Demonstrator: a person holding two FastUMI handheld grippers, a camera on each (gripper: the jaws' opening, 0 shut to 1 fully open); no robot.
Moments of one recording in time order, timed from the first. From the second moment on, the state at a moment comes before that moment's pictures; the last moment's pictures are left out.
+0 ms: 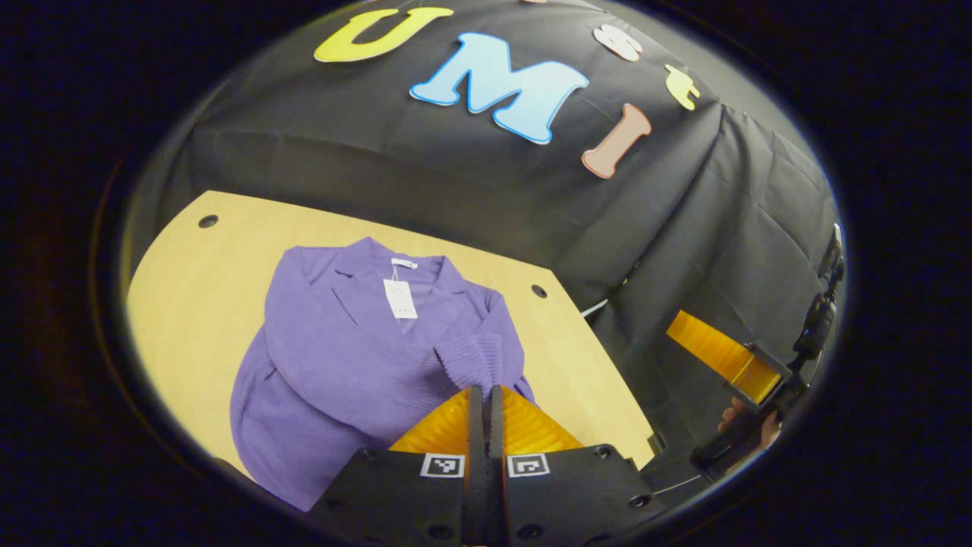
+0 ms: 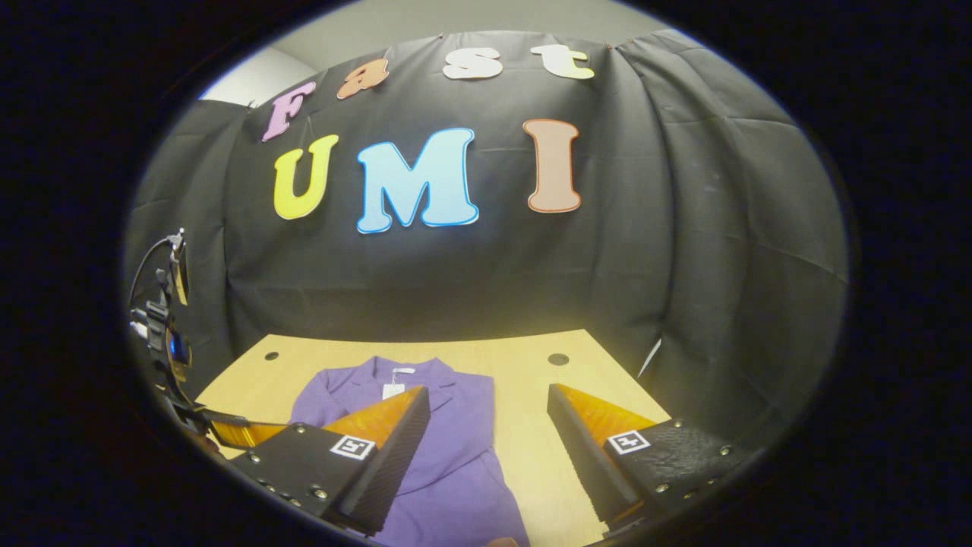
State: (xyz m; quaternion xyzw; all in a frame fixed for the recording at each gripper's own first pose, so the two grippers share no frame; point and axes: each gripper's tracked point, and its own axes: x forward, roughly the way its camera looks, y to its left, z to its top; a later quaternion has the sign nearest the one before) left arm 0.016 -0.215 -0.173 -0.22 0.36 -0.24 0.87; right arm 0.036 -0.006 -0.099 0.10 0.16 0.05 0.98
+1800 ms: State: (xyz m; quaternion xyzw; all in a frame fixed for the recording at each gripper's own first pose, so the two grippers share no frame) left arm -0.083 -0.059 -0.219 -0.06 0.34 -0.10 0.93; right arm -0.083 0.015 -0.219 0.07 0.34 0.07 0.94
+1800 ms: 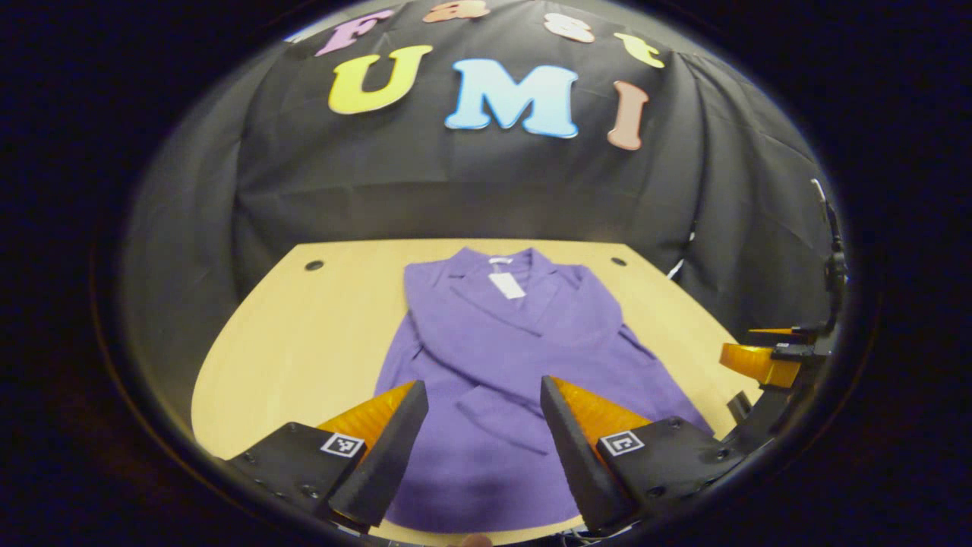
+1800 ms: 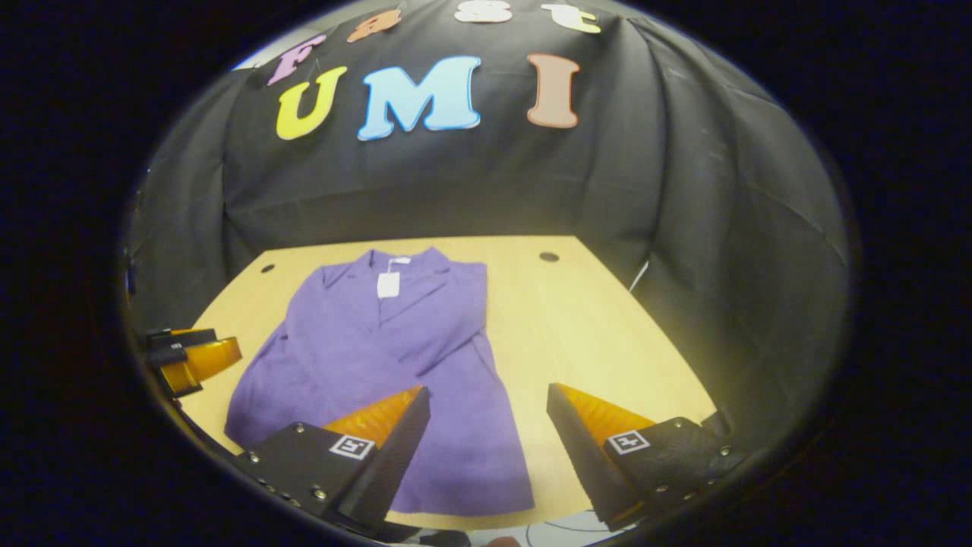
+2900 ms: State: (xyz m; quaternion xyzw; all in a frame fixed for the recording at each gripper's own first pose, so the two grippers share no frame) left arm -0.169 0.013 -0.357 -0.08 0.56 -0.04 0.83; right arm -0.148 0.025 -0.348 0.11 0.55 0.04 0.83
